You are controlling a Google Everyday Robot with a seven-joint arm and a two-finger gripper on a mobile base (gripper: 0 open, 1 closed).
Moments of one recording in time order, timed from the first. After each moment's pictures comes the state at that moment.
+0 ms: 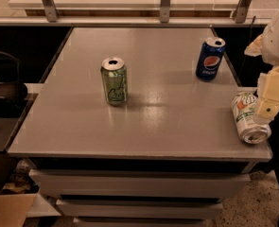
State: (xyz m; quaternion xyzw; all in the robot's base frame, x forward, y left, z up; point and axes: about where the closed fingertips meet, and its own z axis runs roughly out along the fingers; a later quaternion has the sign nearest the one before) arm 0.462 -0.241 0.942 -0.62 0.78 -0.02 0.10
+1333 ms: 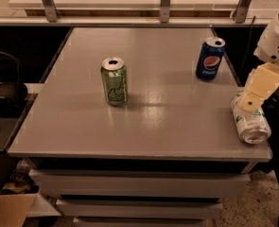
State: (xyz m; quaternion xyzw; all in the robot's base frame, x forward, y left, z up) arm 0.475 -0.243 0.937 -0.51 0.85 -0.02 0.12
